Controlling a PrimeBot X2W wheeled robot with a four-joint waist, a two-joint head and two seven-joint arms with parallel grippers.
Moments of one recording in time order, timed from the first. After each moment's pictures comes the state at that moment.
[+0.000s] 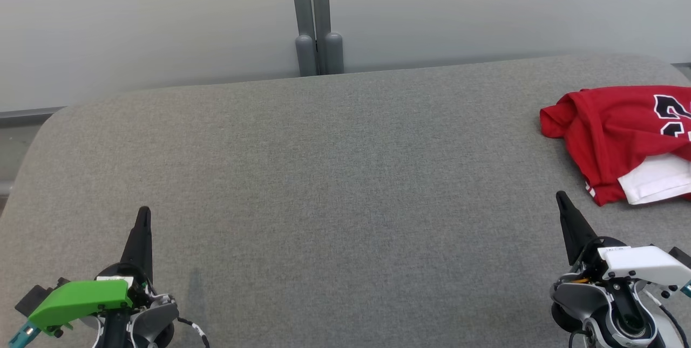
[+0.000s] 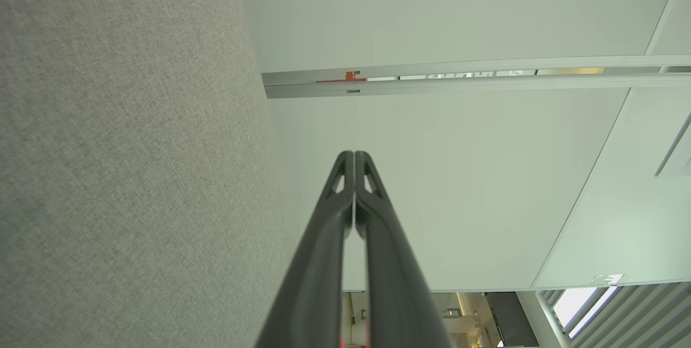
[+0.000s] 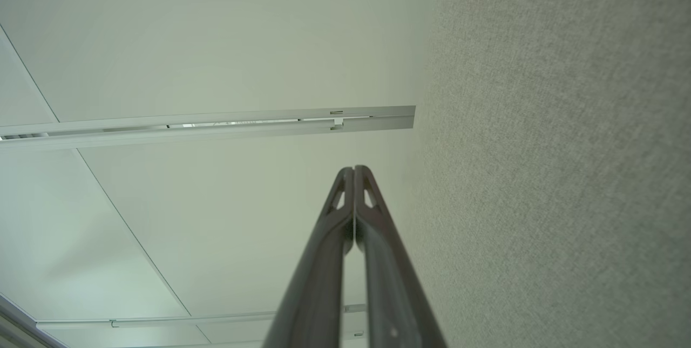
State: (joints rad) left arm -0.10 0.05 0.11 0.25 -1.61 -0.13 0.11; right arm -0.11 -0.05 -0.11 0.24 1.61 0.13 0.11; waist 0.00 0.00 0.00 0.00
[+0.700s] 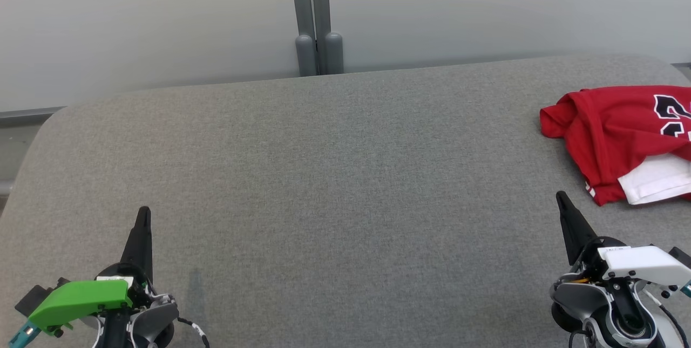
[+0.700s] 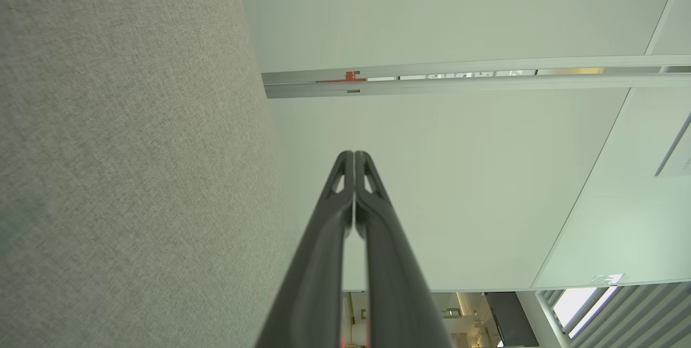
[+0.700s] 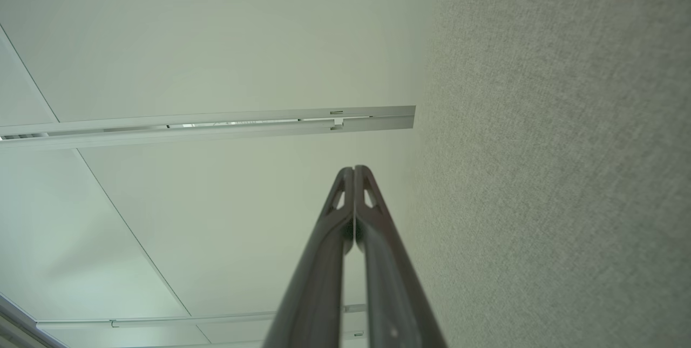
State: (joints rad) left arm -0.10 0.05 0.11 0.25 -1.61 -0.13 0.11; right arm -0.11 -0.05 -0.11 0.24 1.61 0.13 0.11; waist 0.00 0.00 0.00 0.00
